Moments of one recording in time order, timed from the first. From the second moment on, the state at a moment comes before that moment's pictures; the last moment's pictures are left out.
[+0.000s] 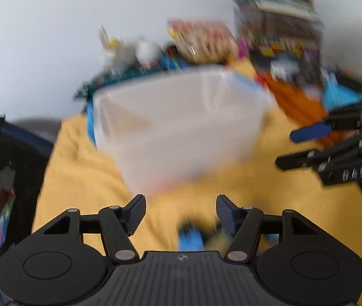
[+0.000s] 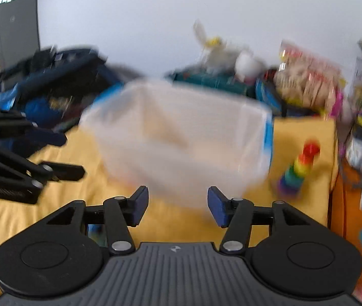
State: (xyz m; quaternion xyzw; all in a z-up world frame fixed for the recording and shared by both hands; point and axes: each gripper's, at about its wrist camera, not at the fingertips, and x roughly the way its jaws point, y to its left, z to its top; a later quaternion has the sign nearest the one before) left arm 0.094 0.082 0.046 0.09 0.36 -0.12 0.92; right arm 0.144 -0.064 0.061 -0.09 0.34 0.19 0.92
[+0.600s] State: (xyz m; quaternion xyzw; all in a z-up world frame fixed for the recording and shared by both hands) left arm 0.047 0.070 -0.022 0.16 0.42 -0.13 0.88; right arm 0.077 -0.057 -0.003 -0.08 0.43 0.21 0.87
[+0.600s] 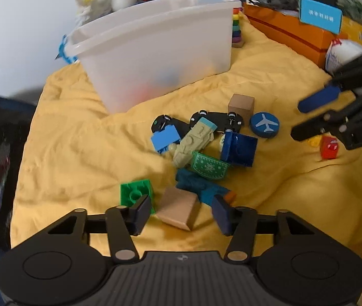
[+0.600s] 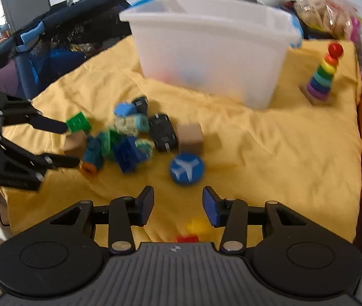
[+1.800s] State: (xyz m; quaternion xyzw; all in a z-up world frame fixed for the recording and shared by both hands) left arm 0.037 0.088 0.008 0.07 0.42 -0.17 0.89; right arm 0.124 -0.057 -0.014 -0.07 0.43 0.18 0.88
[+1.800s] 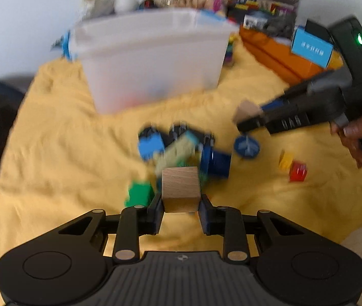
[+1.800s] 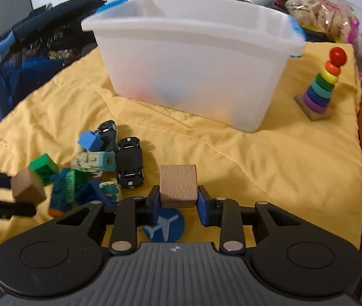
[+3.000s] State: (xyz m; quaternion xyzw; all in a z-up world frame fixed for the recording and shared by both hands) left arm 0.269 0.061 0.070 0.10 0.34 -0.10 0.93; right arm 0.267 -0.039 0.071 -0.07 0.33 0.10 0.93
